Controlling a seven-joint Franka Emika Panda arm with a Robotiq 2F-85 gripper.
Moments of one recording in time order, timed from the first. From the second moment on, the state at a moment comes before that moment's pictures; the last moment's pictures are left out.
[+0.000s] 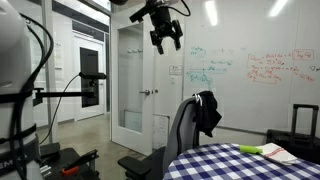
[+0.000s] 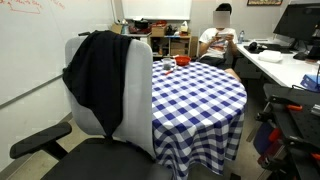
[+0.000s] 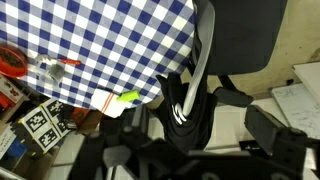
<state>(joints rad) -0.07 -0.55 0.02 -2.47 -0.10 2.33 0.07</state>
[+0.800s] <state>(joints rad) -0.13 0.02 0.06 -2.08 -0.24 2.71 0.51</state>
